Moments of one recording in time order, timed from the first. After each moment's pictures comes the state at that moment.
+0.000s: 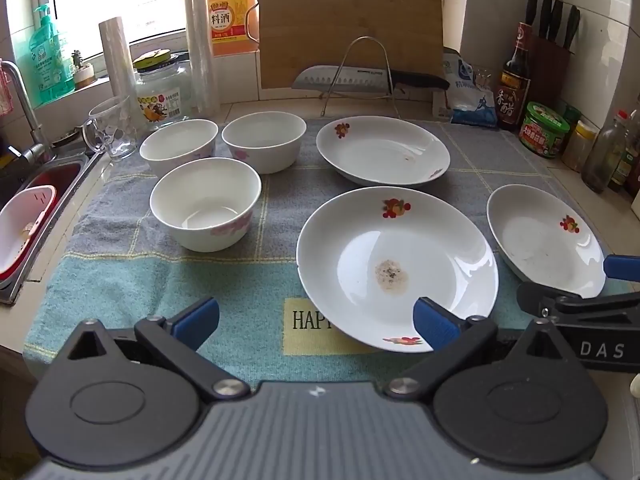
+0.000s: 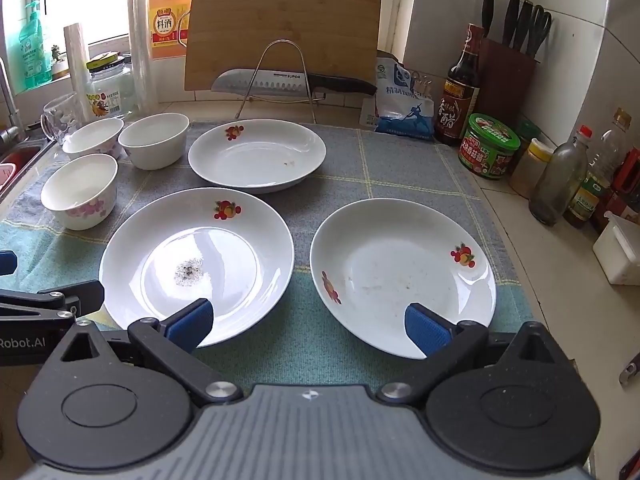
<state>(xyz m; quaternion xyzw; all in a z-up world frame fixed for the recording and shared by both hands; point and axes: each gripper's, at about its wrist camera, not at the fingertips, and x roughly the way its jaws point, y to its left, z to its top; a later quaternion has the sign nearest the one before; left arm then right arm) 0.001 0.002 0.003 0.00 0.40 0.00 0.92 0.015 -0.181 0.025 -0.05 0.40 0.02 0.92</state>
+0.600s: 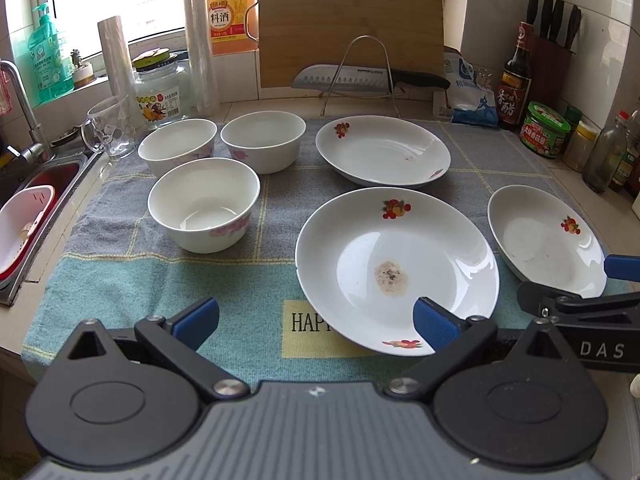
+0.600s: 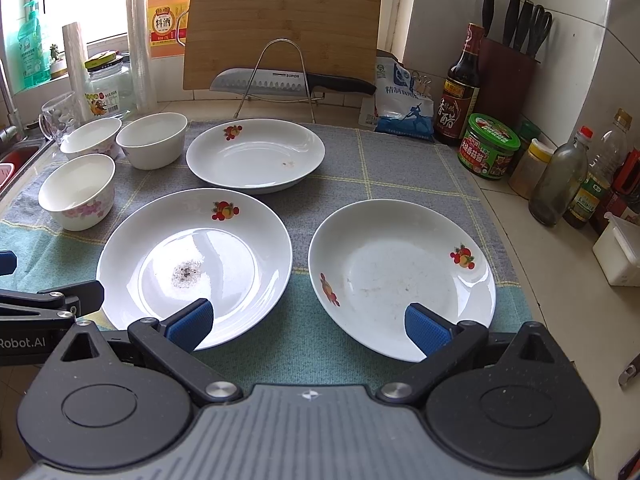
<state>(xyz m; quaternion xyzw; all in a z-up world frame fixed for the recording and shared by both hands) 0.002 0.000 0.001 0.00 0.40 0.00 0.92 0.018 -0.182 0.025 -0.05 0.40 0.02 0.92</state>
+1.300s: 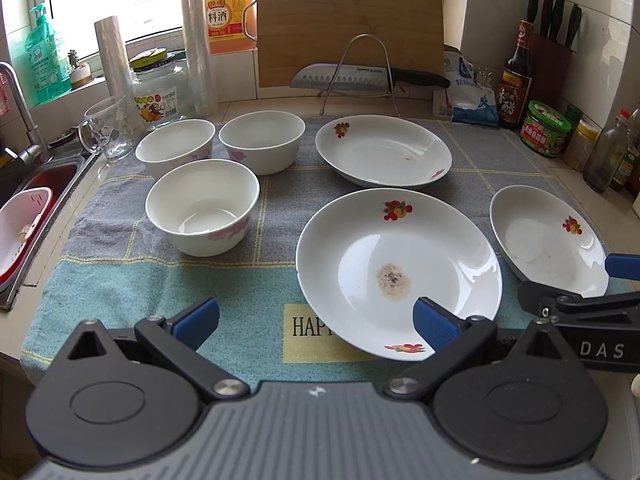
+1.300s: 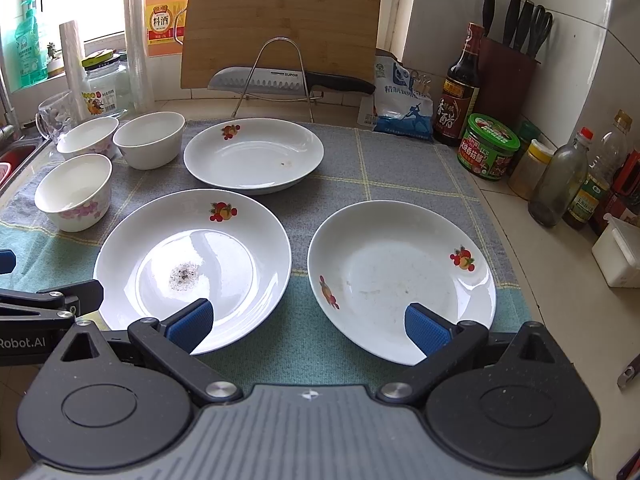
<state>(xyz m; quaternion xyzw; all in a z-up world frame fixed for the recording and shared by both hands) 0.006 -0.001 0.001 0.00 0.40 0.00 0.92 0.022 -0.180 0.024 -0.05 0.40 0.02 0.92</state>
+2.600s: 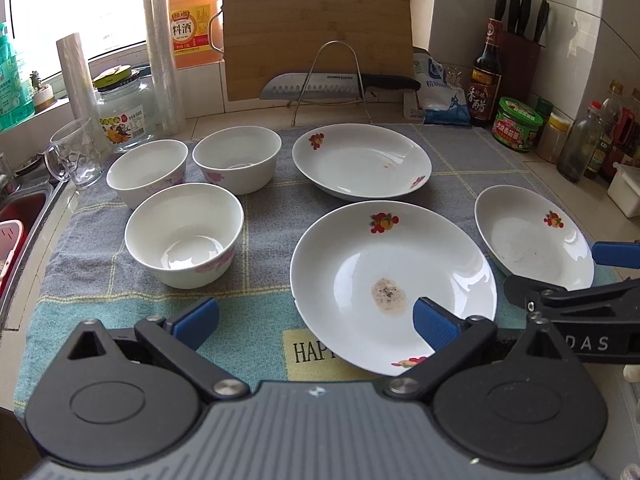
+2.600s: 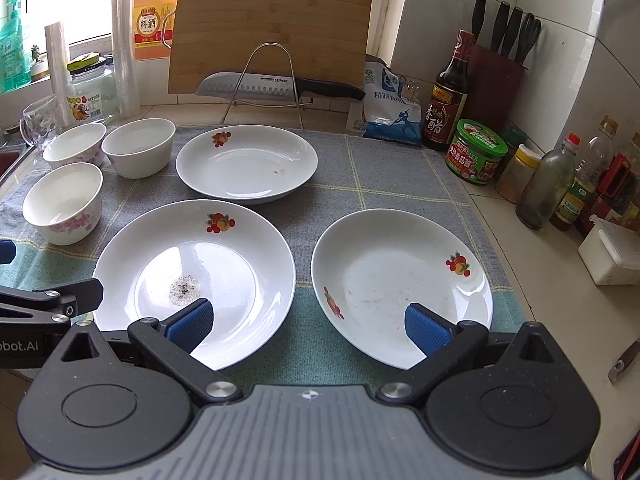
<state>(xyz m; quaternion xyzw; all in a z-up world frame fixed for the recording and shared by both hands) 0.025 0.019 0.004 0.02 0.39 -0.07 0.92 0.025 -0.161 0.030 -0.06 0.39 -0.02 0.92</state>
